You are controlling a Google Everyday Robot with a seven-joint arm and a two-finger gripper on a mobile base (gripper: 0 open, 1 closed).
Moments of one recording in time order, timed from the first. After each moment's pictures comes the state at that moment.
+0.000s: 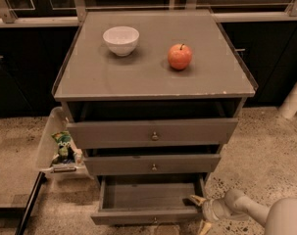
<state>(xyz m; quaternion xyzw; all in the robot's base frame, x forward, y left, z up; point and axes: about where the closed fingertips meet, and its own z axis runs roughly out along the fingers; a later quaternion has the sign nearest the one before) 0.479 -0.246 0.147 -0.71 0.64 0.14 0.27</state>
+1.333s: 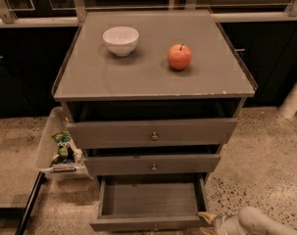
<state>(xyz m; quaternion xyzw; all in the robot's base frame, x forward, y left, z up) 0.399 -0.276 0.170 -0.73 0.62 0.13 0.27</state>
